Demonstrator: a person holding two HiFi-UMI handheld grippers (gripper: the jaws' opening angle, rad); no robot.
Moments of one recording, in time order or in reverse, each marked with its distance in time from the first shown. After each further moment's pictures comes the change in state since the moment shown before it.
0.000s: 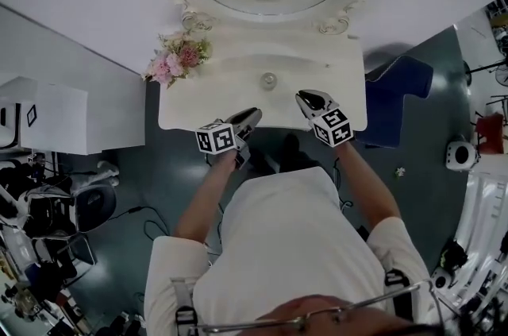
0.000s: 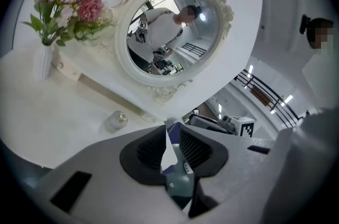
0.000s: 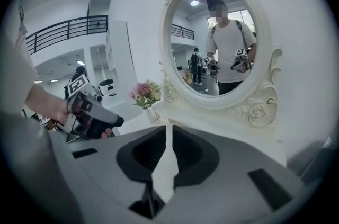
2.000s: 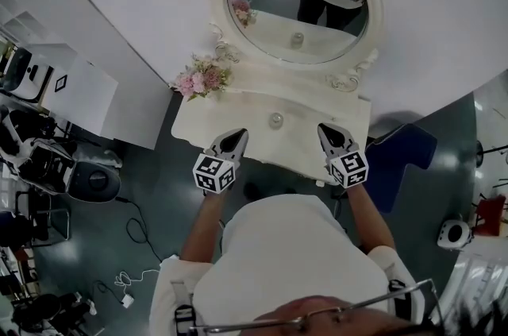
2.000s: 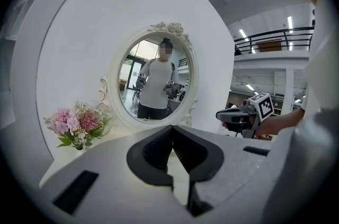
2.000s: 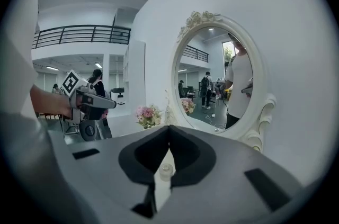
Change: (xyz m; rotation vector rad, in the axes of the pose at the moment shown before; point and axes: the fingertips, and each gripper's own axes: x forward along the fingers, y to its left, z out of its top) left arm -0.055 -0.090 0.070 0.598 -0.300 0.400; right arm -0.081 -0.039 0.082 -0.188 -0.220 0.073
